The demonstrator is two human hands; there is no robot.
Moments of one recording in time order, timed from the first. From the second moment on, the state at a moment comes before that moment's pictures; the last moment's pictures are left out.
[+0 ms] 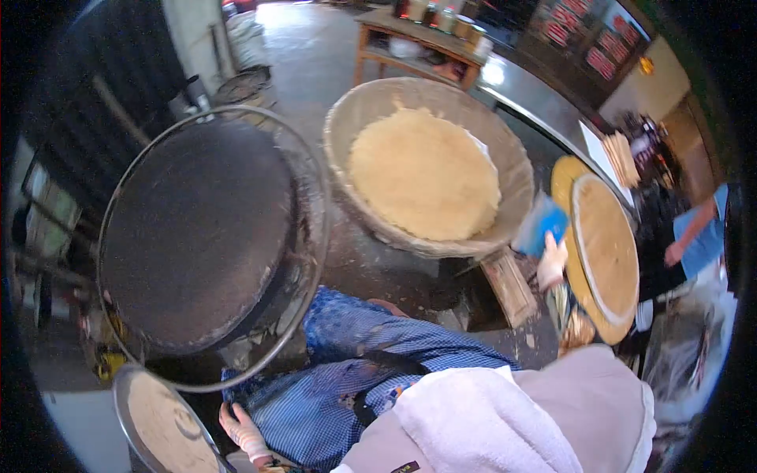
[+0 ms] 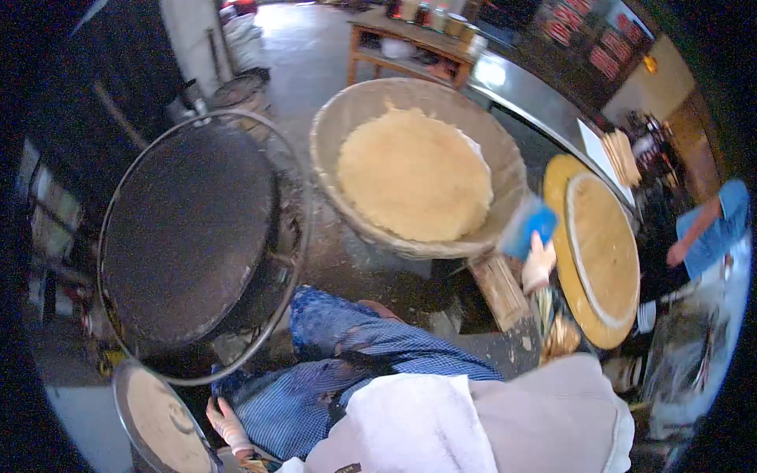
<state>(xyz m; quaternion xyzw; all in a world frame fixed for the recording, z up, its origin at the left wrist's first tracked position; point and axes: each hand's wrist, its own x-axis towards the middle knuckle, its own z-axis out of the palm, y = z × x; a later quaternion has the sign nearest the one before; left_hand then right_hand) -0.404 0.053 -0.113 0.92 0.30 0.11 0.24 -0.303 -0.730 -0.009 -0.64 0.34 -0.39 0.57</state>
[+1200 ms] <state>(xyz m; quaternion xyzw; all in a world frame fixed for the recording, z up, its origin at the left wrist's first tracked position) -0.669 -0.105 0.018 0.79 0.44 0.30 0.30 -0.511 -0.044 -0.090 -0.52 -0.39 0.72 0.23</state>
